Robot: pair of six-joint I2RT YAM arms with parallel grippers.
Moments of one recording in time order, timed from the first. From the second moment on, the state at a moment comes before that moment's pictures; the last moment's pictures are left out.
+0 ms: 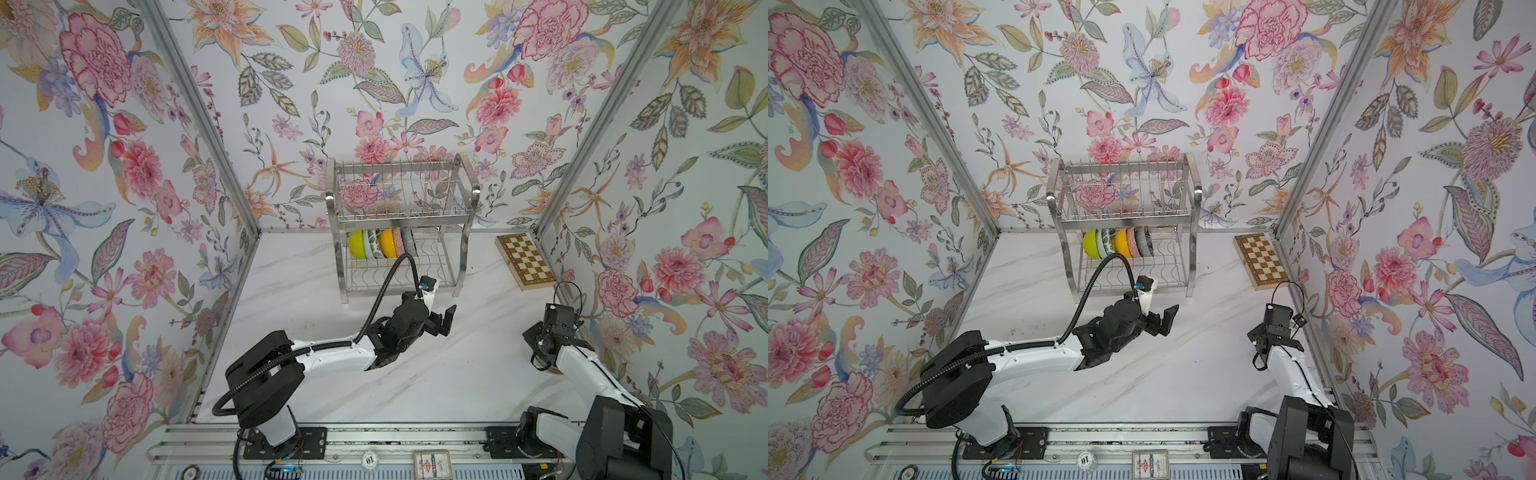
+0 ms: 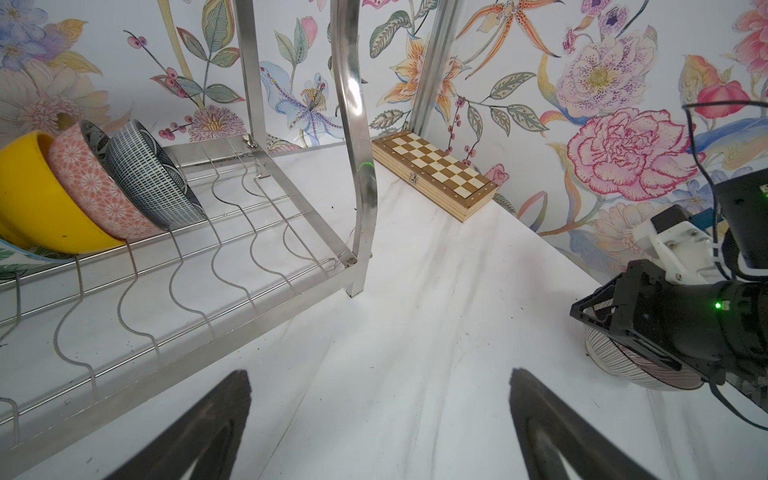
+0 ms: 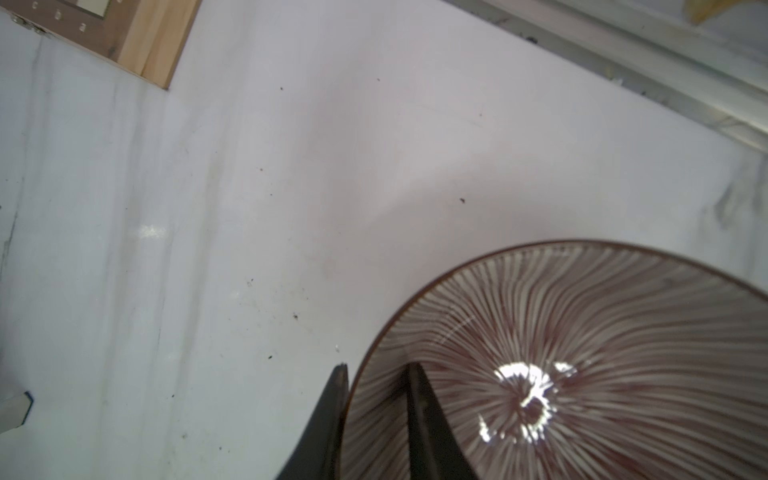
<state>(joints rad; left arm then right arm) -1.04 1.64 0.97 0.38 -0.32 -0.29 -0.21 1.12 0.51 -0.36 0.17 0.71</state>
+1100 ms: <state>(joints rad) -0.67 1.02 0.47 0.22 -0.34 -0.47 0.81 1.87 1.31 -0.57 0.24 0.57</state>
